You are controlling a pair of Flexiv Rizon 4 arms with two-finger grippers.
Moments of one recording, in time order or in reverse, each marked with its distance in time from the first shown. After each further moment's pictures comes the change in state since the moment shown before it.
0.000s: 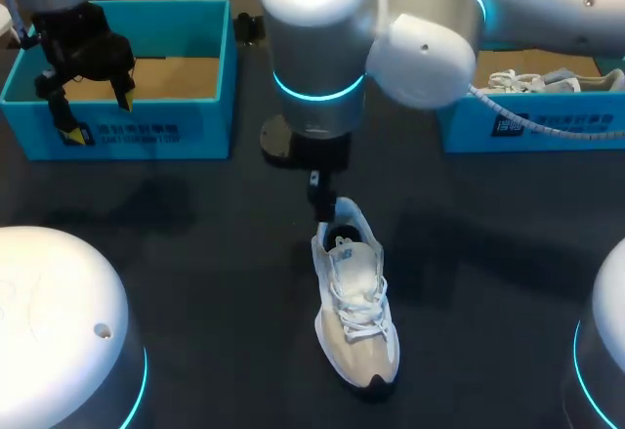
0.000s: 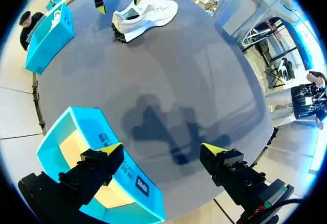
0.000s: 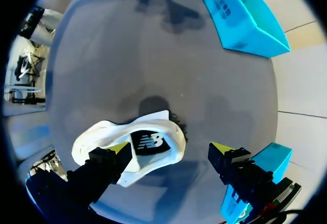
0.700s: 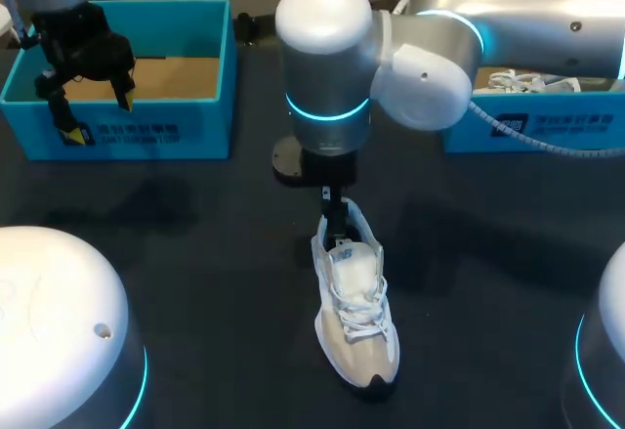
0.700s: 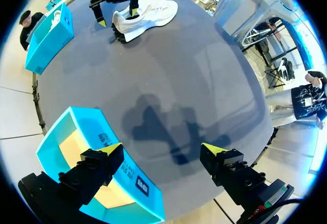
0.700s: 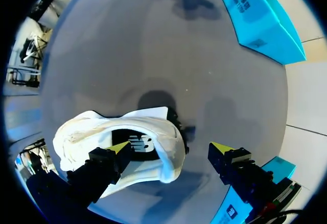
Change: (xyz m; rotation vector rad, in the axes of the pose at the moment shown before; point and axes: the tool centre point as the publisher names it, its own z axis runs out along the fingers) left arm 0.000 0.000 0.000 0.000 0.000 0.000; right arm -0.007 -0.007 0.052 0.001 0.020 -0.104
